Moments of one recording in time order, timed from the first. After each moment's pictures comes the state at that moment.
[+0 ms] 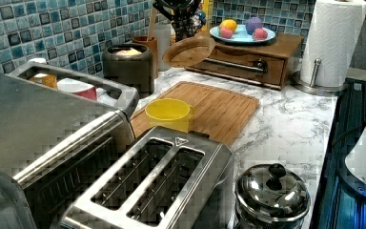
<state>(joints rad) 0.02 0.10 -0.02 -1.95 -0.05 0.26 0.08</state>
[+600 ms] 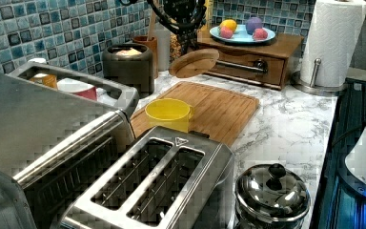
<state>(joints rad) 0.01 0.13 -0.03 -2.03 -0.09 0.34 0.09</state>
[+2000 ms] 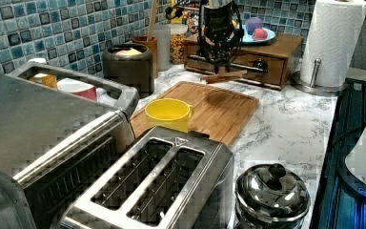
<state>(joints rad) -0.05 -0.04 -0.12 -2.47 -0.47 0.81 0.43</state>
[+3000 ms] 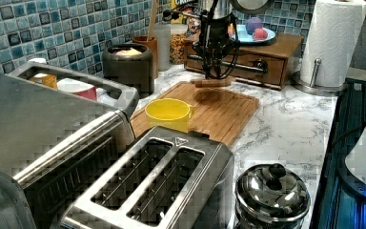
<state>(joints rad) -0.05 0.00 -0.14 -2.52 -0.56 1.03 0.53</state>
